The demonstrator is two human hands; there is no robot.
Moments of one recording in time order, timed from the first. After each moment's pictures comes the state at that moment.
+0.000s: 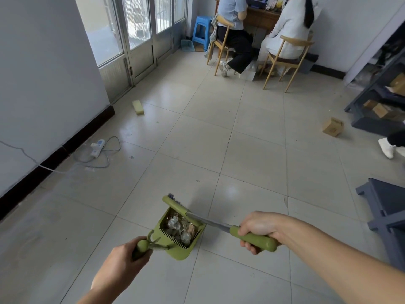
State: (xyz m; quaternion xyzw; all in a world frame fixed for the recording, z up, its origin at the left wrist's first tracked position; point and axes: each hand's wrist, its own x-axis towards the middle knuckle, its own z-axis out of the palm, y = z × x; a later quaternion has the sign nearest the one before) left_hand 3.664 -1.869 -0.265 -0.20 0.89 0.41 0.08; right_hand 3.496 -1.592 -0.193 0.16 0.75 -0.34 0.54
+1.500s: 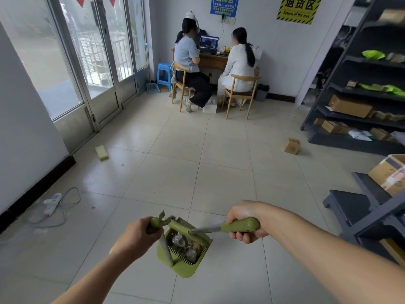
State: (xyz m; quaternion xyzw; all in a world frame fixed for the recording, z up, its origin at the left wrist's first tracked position) left_hand 3.464 -1.728 -0.185 -0.10 0.92 0.37 0.07; right_hand 3.403 -1.467 -0.080 0.20 0.78 -0.36 0.47
